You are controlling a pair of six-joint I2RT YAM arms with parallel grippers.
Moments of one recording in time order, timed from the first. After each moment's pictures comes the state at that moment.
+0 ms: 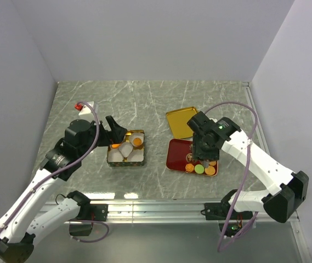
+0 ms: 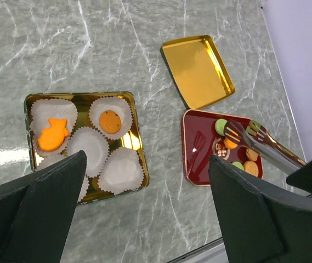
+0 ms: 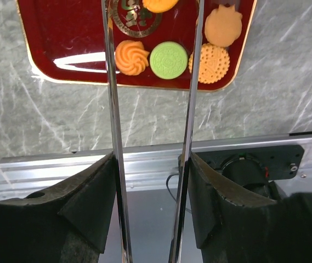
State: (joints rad) left arm -0.53 0.79 0.91 -0.50 -0.09 -0.57; right arm 0.66 1.25 1.22 -1.33 0.22 0.74
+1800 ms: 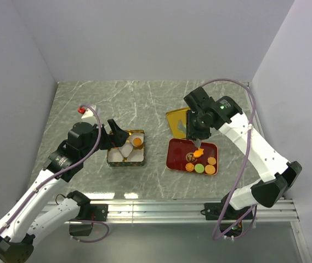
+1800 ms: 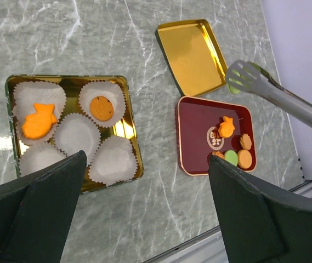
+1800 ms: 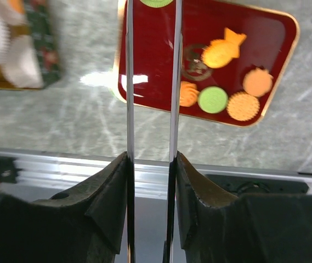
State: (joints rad) left arm -0.53 0.77 0.85 -0.47 -0.05 -0.62; right arm 0.64 1.43 1.61 -1.36 0.16 0.62
